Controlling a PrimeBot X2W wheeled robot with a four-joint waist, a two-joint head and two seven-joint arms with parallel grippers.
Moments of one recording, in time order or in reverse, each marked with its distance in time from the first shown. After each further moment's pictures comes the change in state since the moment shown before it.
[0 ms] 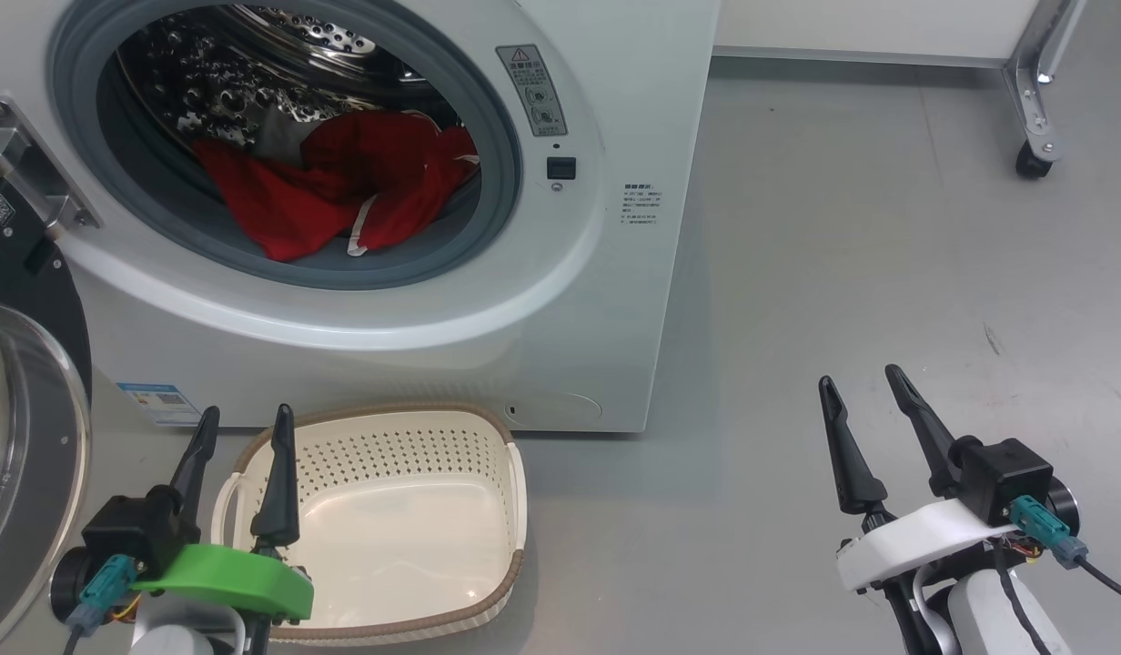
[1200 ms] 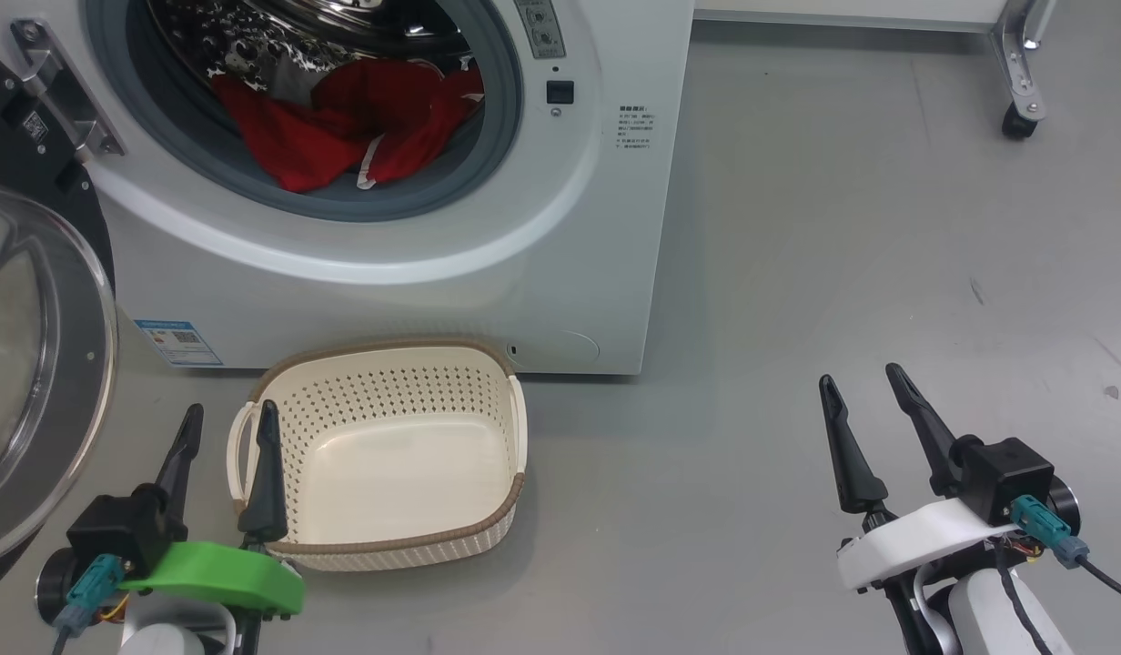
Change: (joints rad) left arm 0.000 0.001 0.021 -0.007 -0.002 0.004 0.001; right arm 0.000 -0.003 0.004 -0.004 0.003 -0.001 0.000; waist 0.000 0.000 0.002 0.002
